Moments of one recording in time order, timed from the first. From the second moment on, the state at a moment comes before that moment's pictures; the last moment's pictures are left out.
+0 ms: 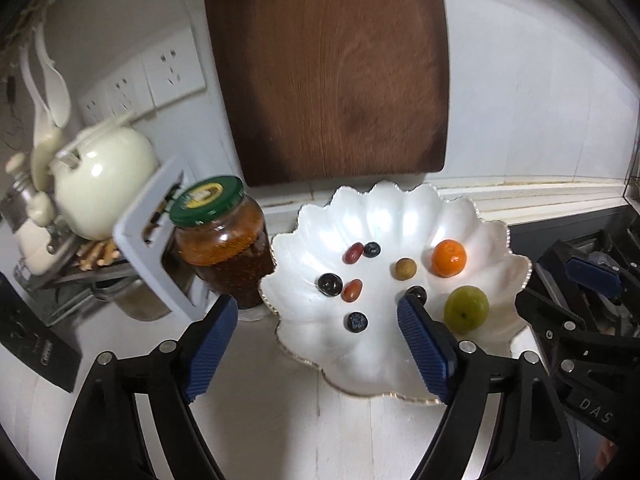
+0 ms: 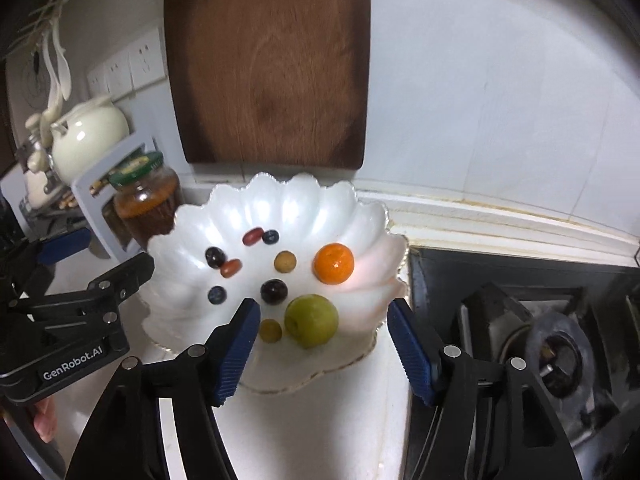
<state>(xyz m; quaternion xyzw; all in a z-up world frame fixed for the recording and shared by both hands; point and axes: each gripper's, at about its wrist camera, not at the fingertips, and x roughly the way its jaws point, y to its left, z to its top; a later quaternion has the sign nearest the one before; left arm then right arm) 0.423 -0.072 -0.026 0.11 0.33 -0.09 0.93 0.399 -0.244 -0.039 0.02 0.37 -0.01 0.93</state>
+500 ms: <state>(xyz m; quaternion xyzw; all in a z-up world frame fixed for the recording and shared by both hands) 0.302 -0.054 0.025 0.08 0.24 -0.09 0.96 0.283 -0.245 0.015 0.02 0.28 -0.03 0.96</state>
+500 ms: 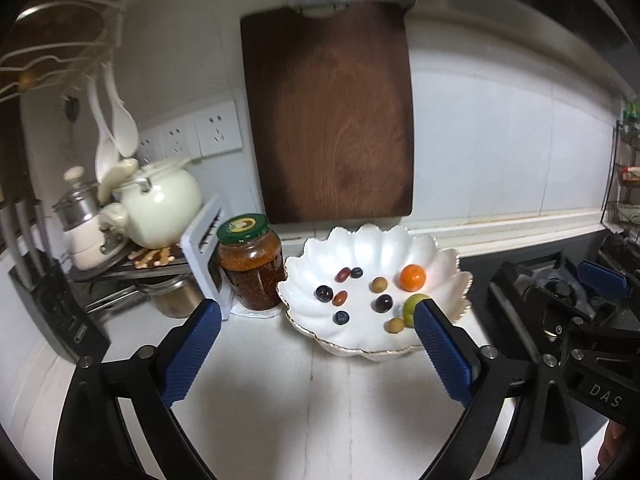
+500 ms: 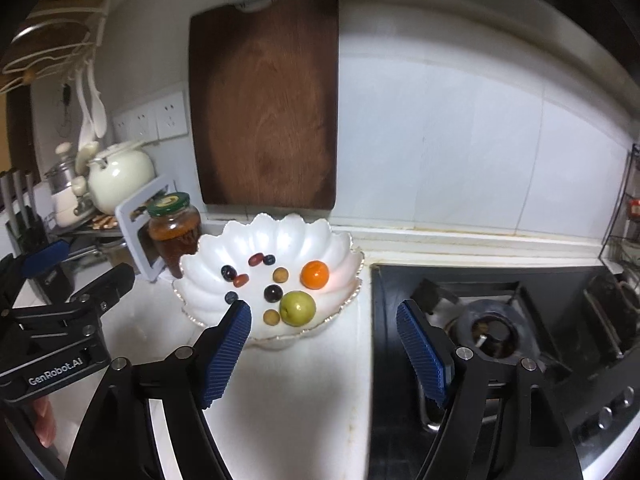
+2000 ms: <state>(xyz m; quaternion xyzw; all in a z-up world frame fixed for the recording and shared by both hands) 0.051 -0.017 0.044 0.04 0.20 -0.12 0.97 0.023 -0.232 0.038 0.02 0.23 -0.05 0.97</state>
